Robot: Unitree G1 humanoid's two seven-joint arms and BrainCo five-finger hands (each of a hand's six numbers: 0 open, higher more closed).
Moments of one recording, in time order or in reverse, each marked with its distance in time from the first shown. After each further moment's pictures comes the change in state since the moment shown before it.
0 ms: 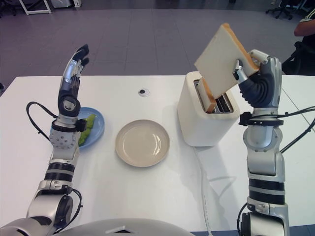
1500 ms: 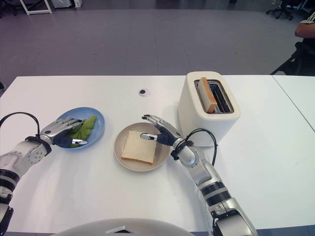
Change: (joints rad) left arm 0.064 0.573 -0.385 0.298 0.751 0.463 0.135; right arm 0.013 0.208 0.547 0.333 -0.125 -0.004 0.333
